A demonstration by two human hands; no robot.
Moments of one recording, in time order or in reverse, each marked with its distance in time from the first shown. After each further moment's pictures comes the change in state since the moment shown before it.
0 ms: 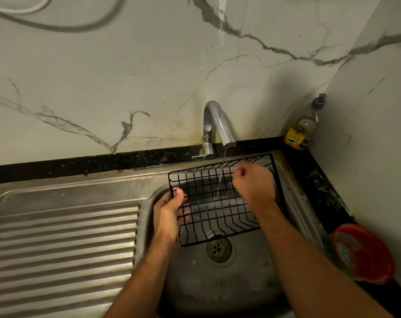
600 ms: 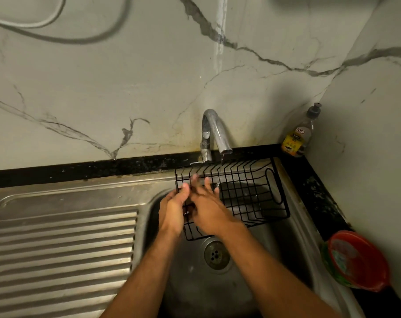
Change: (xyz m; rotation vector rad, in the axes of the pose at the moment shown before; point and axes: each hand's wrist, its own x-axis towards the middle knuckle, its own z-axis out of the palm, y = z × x) left_hand 0.007 0.009 0.021 0.075 -0.093 0.031; right_hand -0.049 -0.058 0.039 -0.073 -0.635 -0.365
